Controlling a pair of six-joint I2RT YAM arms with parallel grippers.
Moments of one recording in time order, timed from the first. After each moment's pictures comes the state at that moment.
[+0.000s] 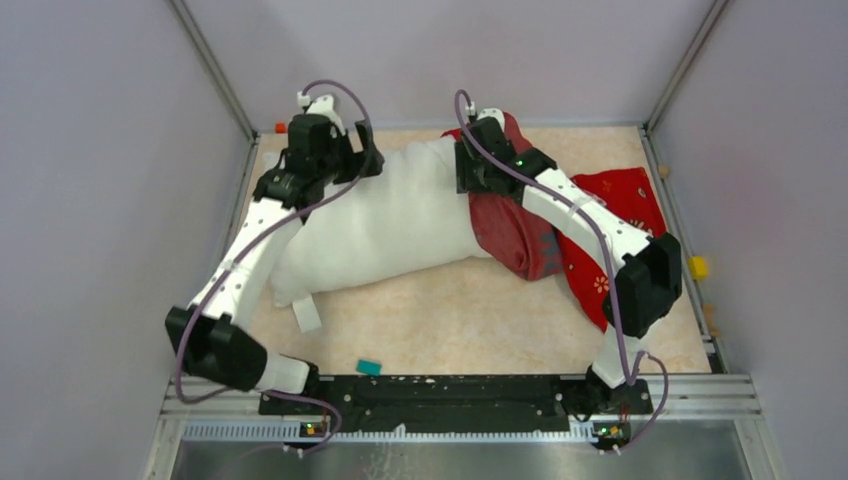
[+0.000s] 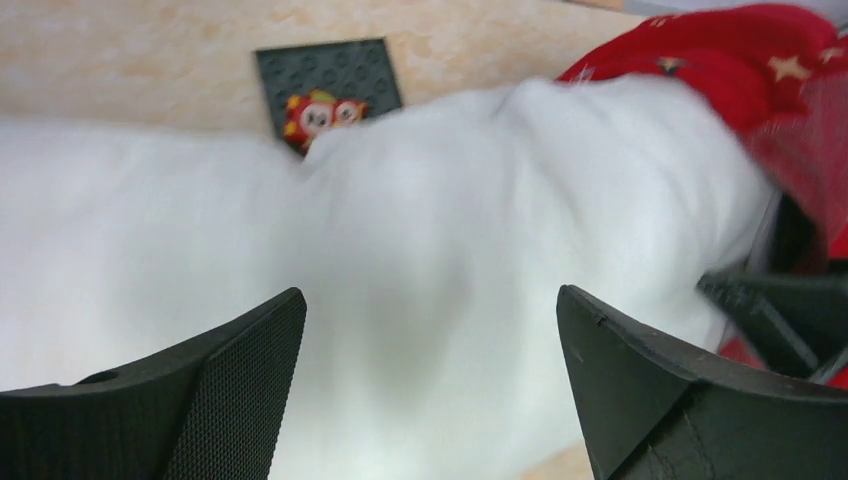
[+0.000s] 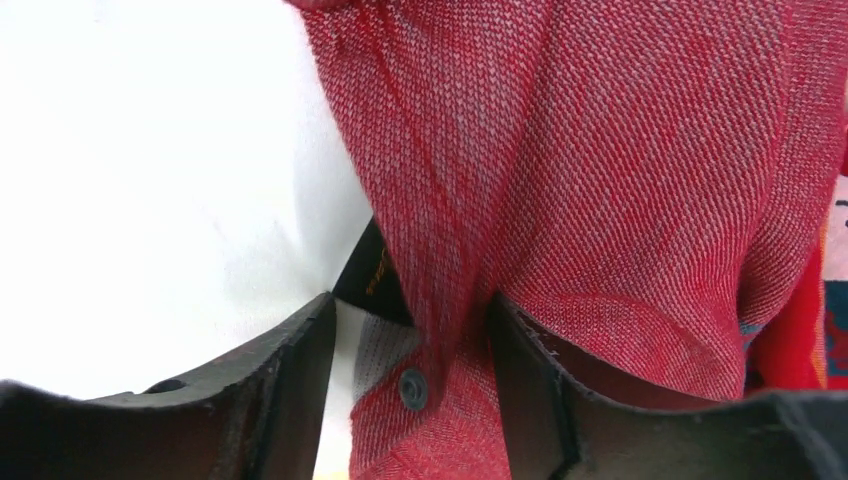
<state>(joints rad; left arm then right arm) -0.28 1.47 1.48 -0.50 0.02 -0.39 0.66 1.75 1.69 -0.69 0.34 0.39</state>
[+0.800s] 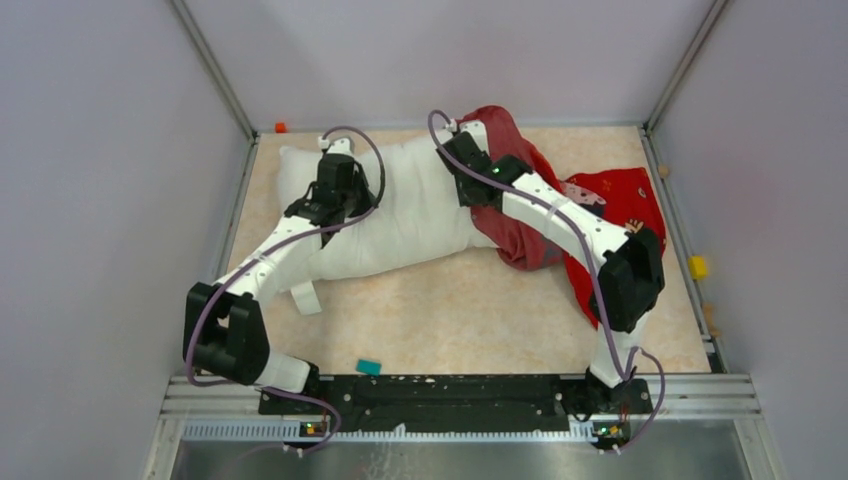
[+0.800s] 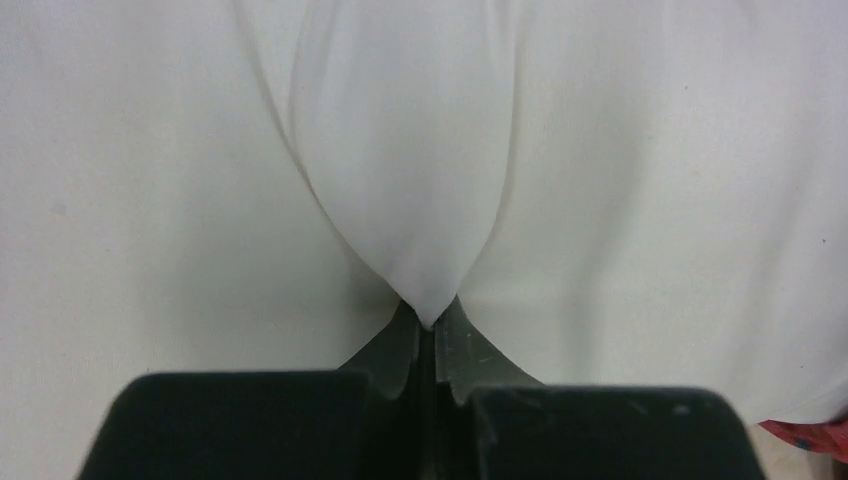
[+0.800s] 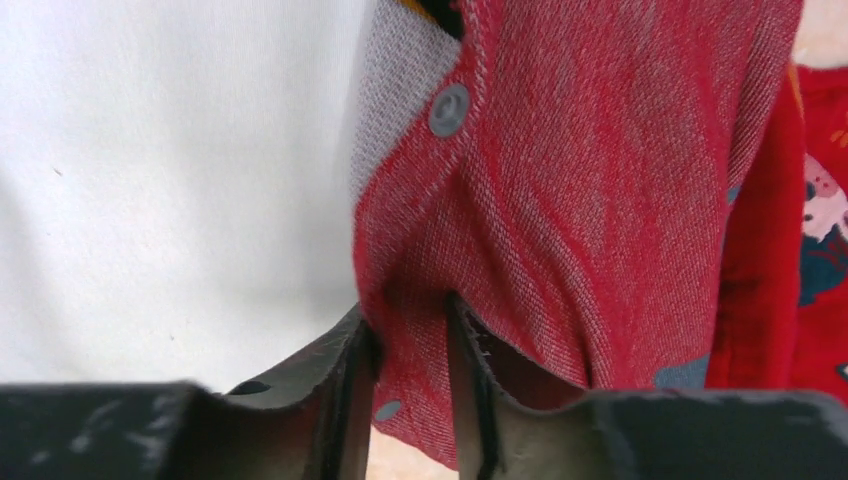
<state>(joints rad) -0.32 1.44 1.09 -0.25 -0.08 -0.48 0.74 1.82 1.70 -0.78 0.51 0.38</state>
